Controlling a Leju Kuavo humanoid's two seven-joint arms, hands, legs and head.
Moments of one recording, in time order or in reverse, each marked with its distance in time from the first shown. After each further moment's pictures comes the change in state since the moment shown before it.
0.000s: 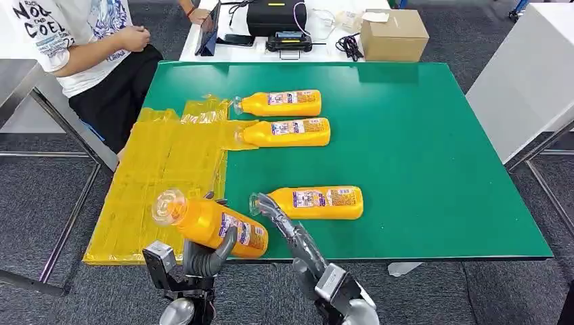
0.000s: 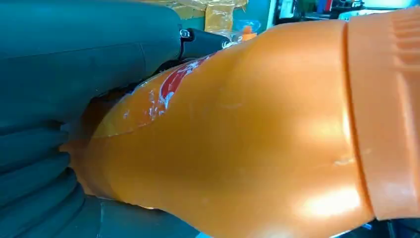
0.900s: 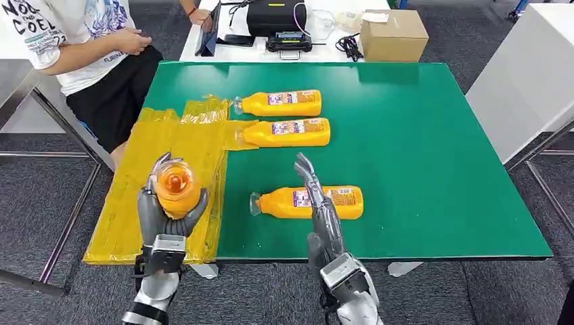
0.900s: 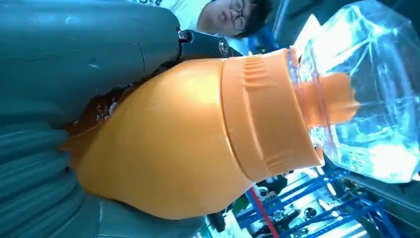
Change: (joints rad) left arm -0.134 0.093 0.040 -0.150 -0.538 0.563 -0.062; right arm -0.045 0.058 -0.020 -0.062 0.115 -0.360 -0.030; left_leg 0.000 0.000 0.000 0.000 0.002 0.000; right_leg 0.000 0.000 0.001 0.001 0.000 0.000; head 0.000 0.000
